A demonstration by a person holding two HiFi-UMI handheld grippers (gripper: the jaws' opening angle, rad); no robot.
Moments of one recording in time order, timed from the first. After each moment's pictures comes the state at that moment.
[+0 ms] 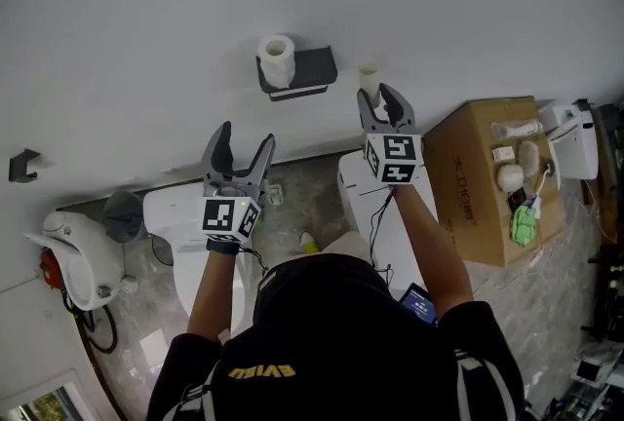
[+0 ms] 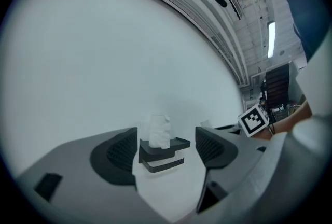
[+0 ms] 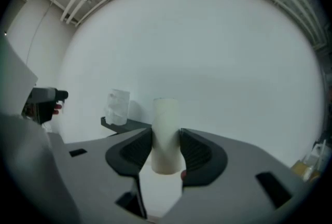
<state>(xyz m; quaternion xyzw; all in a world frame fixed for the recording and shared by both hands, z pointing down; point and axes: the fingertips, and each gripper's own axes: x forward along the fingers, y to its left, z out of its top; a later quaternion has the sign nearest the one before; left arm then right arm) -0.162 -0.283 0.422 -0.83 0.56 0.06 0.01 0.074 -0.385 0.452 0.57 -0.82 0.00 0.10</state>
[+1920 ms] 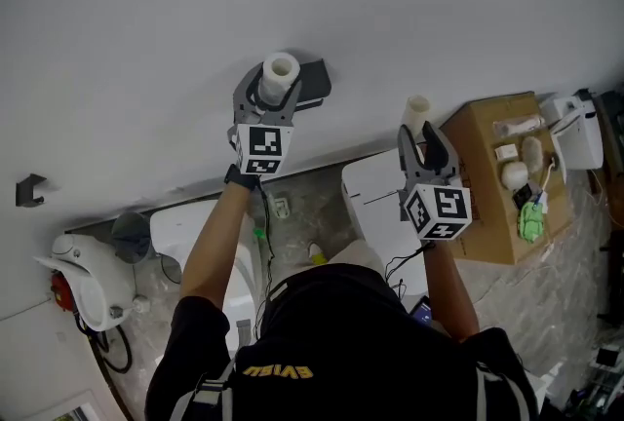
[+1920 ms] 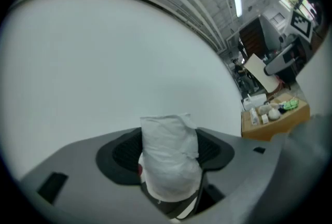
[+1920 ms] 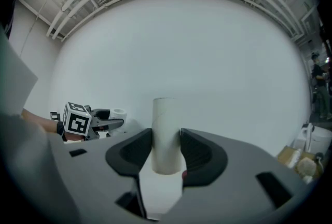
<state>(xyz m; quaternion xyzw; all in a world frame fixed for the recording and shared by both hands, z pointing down) -0.091 -0.425 0.405 -0.83 0.52 -0.11 0.17 0.141 -0.299 0.395 0.61 -0.79 0.04 0.03</state>
